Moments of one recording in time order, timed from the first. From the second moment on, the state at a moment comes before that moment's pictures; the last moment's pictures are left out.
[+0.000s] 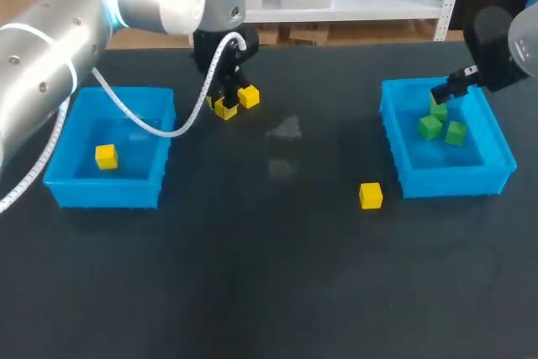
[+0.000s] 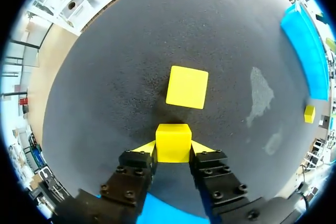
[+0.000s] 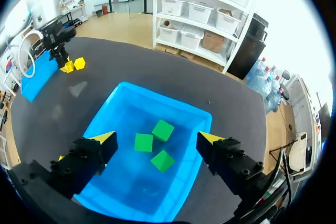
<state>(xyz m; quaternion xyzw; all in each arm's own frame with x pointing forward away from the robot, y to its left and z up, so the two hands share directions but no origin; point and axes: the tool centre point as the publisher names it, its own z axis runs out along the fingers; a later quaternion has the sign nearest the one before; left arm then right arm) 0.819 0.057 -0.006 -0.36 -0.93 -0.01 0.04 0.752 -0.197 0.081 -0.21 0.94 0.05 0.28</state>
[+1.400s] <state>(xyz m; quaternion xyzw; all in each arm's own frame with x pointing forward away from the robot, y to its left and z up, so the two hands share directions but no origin) 0.740 0.208 0.074 -0.13 -0.99 -0.05 0.09 0.752 -0.197 0.081 -0.21 0.94 0.05 0.28</state>
